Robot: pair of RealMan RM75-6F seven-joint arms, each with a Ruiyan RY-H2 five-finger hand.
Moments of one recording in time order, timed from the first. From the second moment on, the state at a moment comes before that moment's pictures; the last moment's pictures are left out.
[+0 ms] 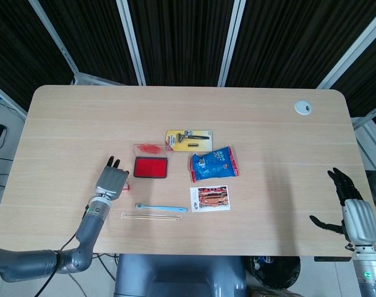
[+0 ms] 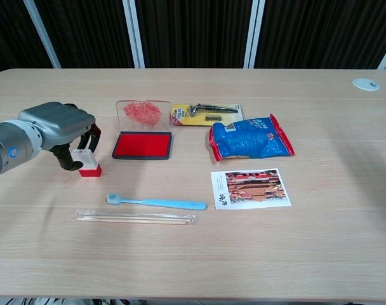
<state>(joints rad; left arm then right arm) -0.78 -1.65 -0.09 -1.48 0.71 1.08 0.96 0.09 -1.15 0.10 -1.63 -1.50 1.48 0.24</state>
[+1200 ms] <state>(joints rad) -0.81 -1.65 -0.10 -1.47 0.87 1.13 0.92 0.09 -1.15 0.10 -1.63 -1.49 1.49 0.26</state>
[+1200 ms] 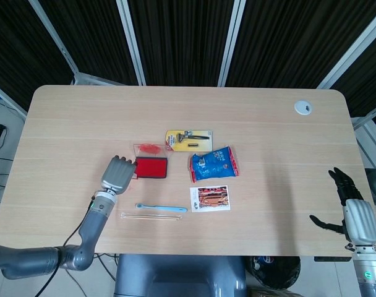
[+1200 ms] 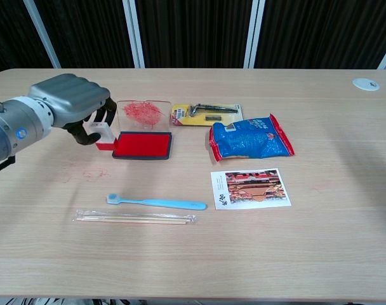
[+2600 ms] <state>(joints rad) -1.04 -1.80 -0.18 -1.22 0.57 0.97 1.13 0.09 -1.14 0.10 -1.64 -1.48 1.47 0.28</state>
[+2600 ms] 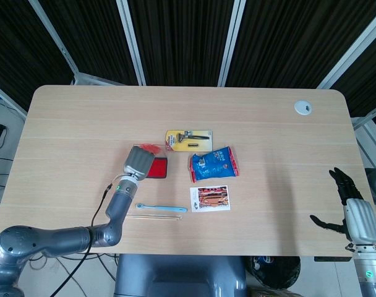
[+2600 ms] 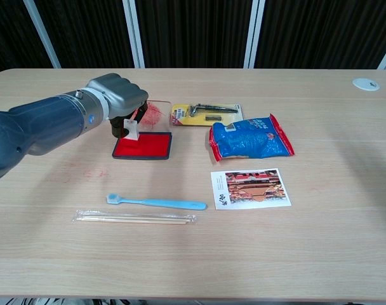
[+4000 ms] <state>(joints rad) -1.05 -1.82 -0.15 -1.16 0.59 0.96 1.09 0.09 -1.14 0.10 -1.64 -1.48 1.47 0.29</state>
